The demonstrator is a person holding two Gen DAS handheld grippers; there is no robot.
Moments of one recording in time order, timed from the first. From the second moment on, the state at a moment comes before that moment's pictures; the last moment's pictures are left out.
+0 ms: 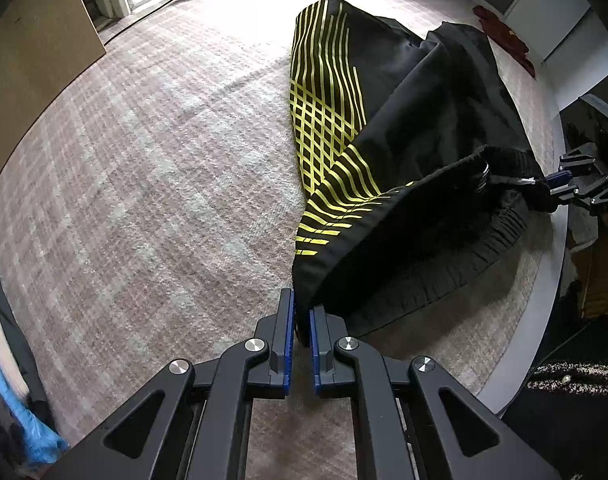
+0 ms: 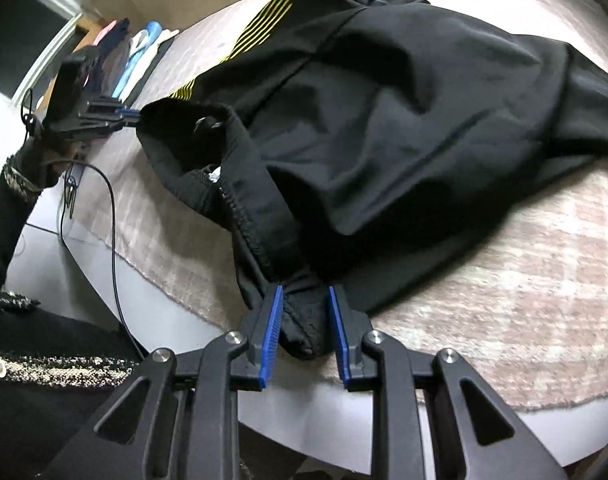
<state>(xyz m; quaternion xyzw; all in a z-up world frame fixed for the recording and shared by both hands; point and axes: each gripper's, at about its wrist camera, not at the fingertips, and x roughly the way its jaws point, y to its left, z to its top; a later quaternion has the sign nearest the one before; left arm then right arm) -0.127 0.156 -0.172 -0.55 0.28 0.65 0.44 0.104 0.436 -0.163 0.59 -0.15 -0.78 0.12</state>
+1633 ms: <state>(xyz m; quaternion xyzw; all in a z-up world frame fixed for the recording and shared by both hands) -0.242 0.145 -0.165 -0.52 0.24 0.72 0.38 0.003 0.526 -0.118 0.51 -0.23 -0.83 -0.03</state>
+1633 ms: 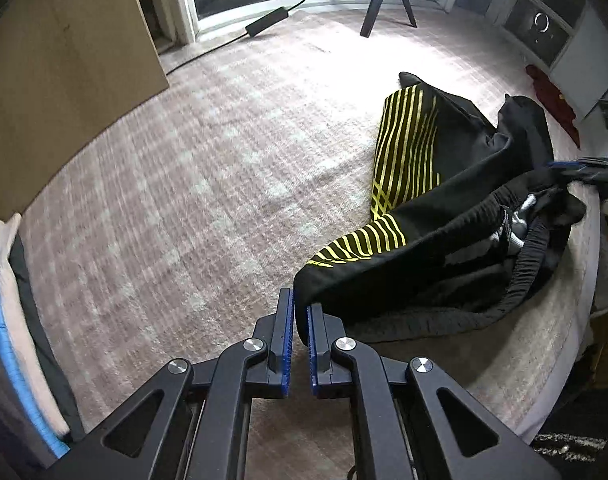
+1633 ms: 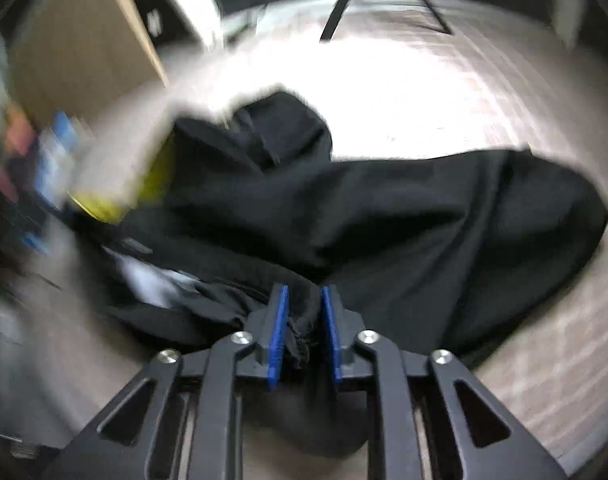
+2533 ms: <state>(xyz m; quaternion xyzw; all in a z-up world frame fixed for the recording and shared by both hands) -0.239 0.139 -0.184 -0.54 0.27 0.70 0.37 -0.022 0.505 -0.134 0.56 -0.19 -0.81 -0.03</state>
